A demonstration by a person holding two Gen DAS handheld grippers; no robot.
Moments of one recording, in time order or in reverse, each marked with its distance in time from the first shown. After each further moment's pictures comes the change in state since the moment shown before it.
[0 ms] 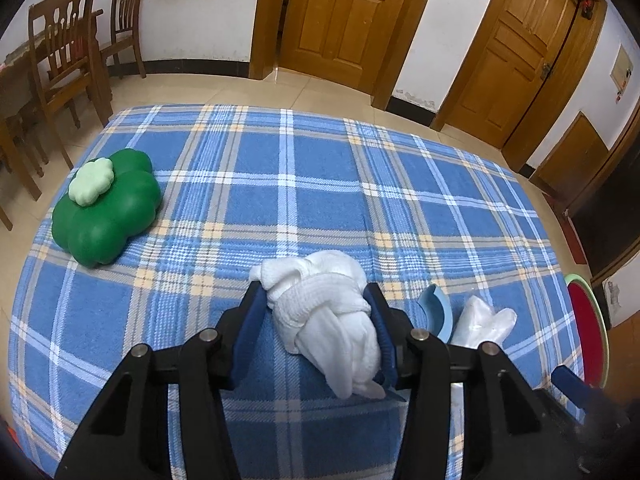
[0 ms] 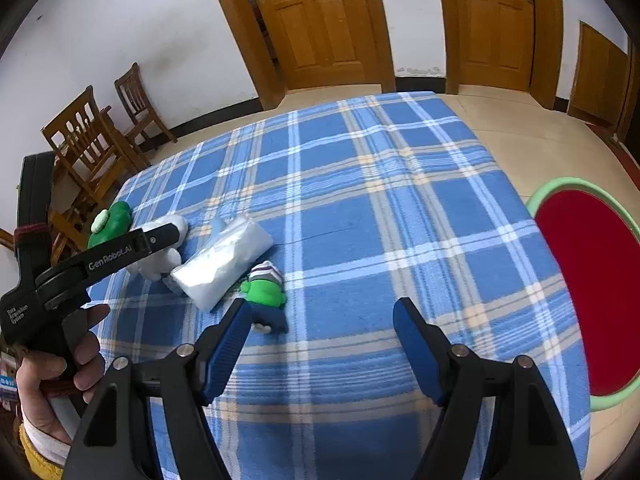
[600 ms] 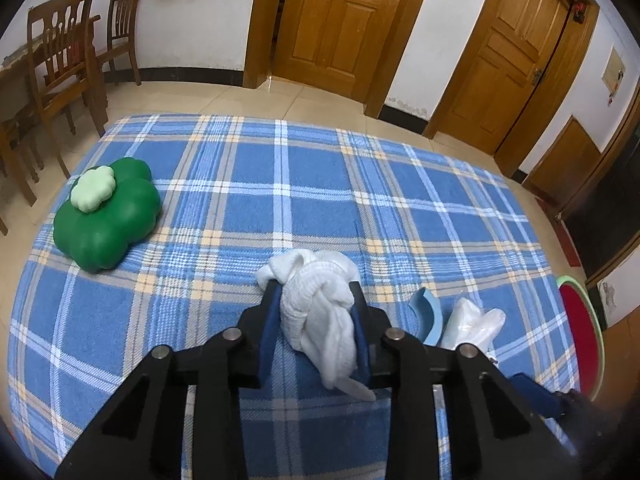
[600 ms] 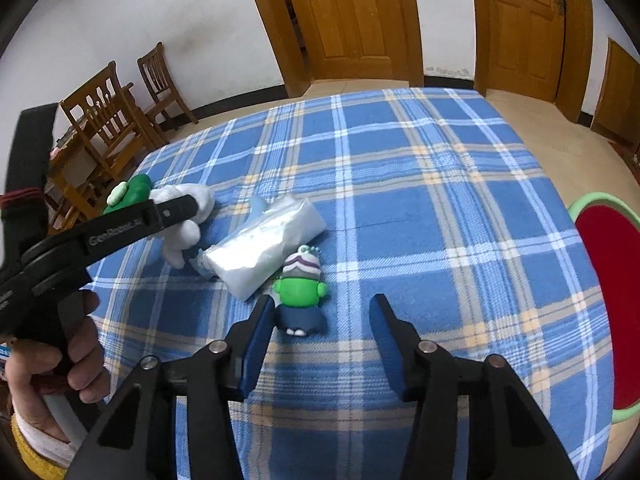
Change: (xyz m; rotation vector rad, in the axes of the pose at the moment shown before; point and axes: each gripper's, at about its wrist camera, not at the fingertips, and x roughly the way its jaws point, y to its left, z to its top) left arm -0.009 0.001 -0.002 0.008 -0.039 -0.032; right arm 0.018 0.028 -0.004 -0.075 0.024 0.046
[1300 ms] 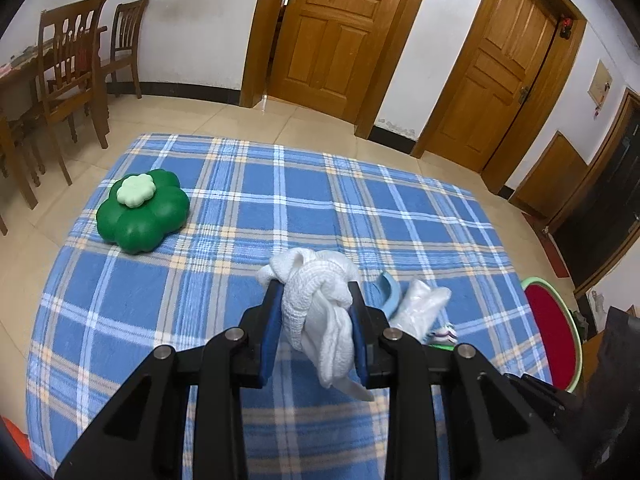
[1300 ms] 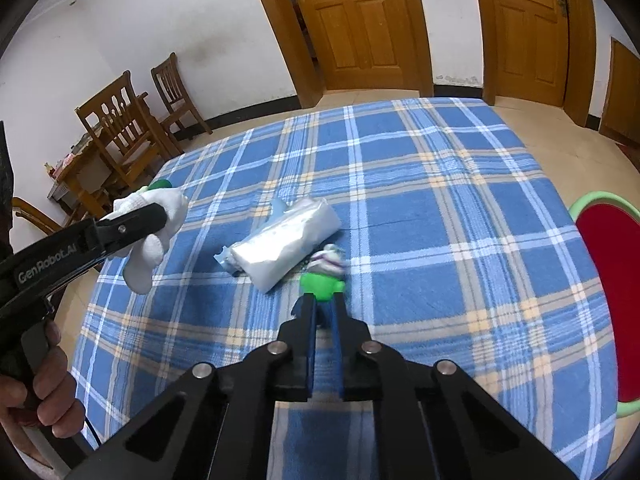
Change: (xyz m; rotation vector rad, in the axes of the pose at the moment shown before) left arm -0.065 -0.006 -0.019 -0.007 -0.076 -0.036; right arm -0.024 -0.003 -0.014 0.002 -0.044 0.059
